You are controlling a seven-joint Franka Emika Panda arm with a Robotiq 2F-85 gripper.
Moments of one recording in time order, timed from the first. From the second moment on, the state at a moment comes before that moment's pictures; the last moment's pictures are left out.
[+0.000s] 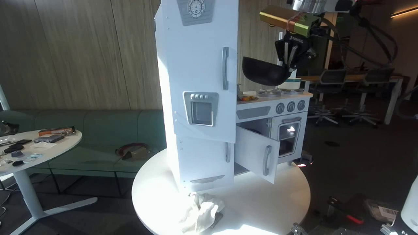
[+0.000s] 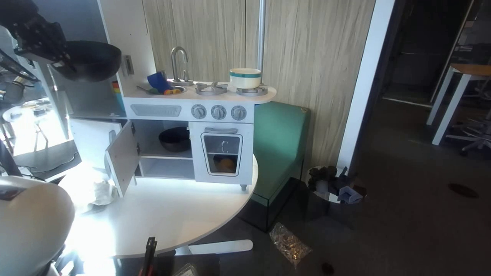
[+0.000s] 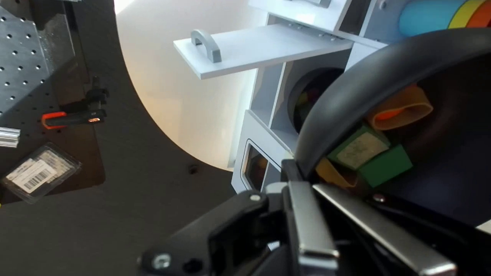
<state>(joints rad) 0.00 -0.96 0.29 -2.50 -0.08 1.95 1.75</state>
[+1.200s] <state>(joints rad) -0.22 -0.53 0.13 -2.35 -0.18 2.32 1.54</state>
